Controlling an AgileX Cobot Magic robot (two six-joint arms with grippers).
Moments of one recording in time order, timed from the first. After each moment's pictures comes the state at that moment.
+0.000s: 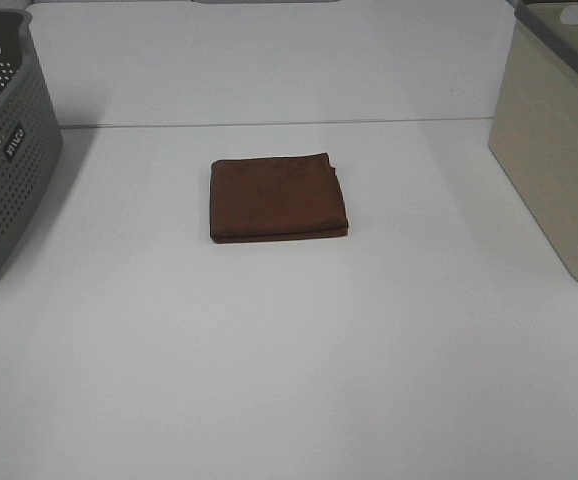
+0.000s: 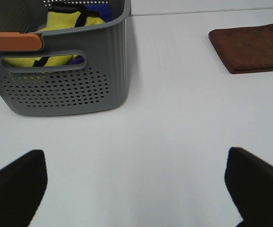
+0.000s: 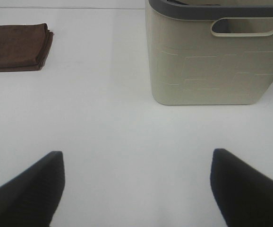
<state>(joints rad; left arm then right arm) 0.02 0.00 -0.50 -0.06 1.05 0.04 0.05 -0.01 -0.51 0.01 1.06 -0.03</state>
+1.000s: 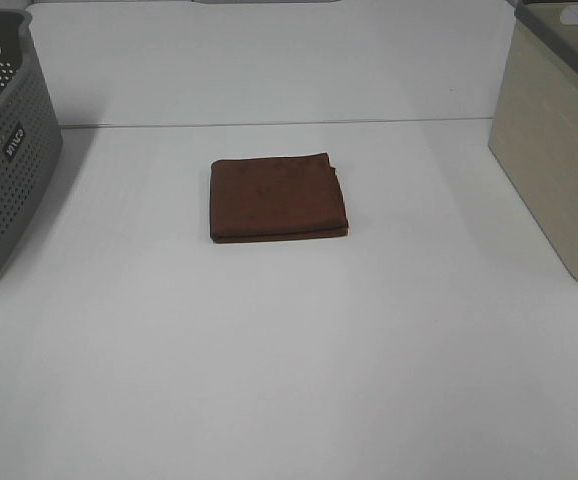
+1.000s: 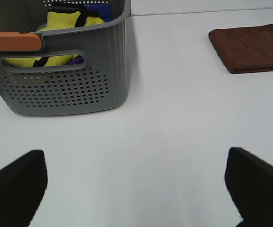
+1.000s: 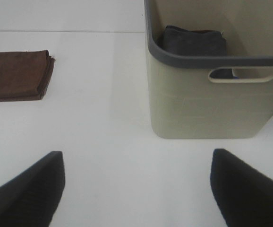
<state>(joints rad) 0.02 0.00 -0.50 -0.06 1.05 0.04 0.05 0.27 -0.62 0.01 0.89 -0.04</state>
